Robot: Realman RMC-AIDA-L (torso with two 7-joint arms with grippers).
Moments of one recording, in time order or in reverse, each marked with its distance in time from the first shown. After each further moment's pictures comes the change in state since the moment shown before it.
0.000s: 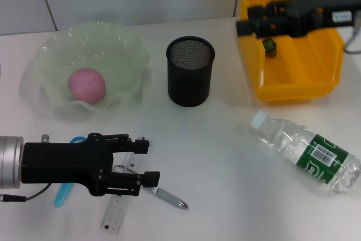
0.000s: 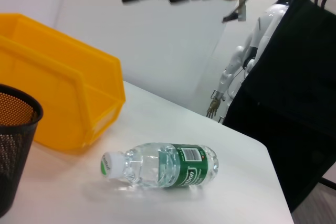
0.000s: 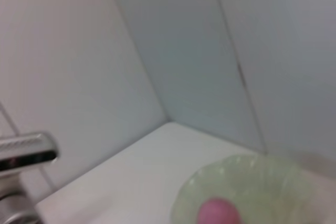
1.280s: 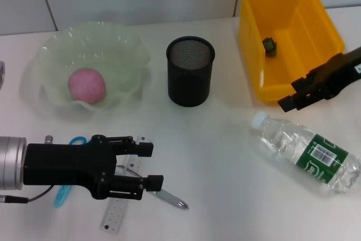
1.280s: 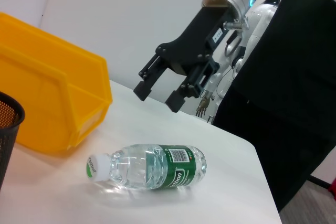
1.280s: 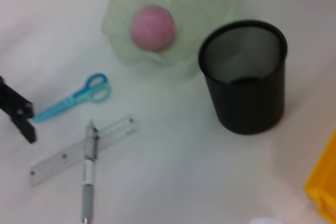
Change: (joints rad) left arm -0.008 -0.004 0.003 0.000 0.003 0.020 -0.003; right arm 0.086 -0.015 -0.094 -0.154 -0.532 -0.176 0.224
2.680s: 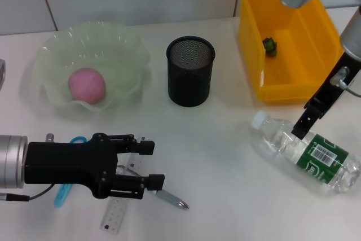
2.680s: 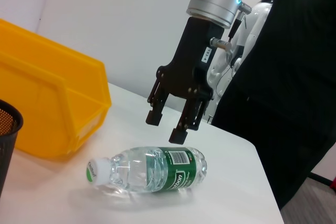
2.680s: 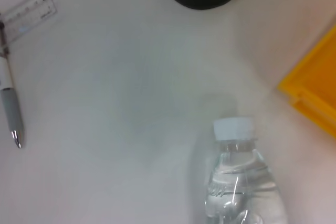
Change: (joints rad) left arm -0.003 -0.002 -0.002 0.000 0.000 -0.001 0.020; right arm 0.222 0.051 -0.238 0.112 -0.400 -0.073 0.300
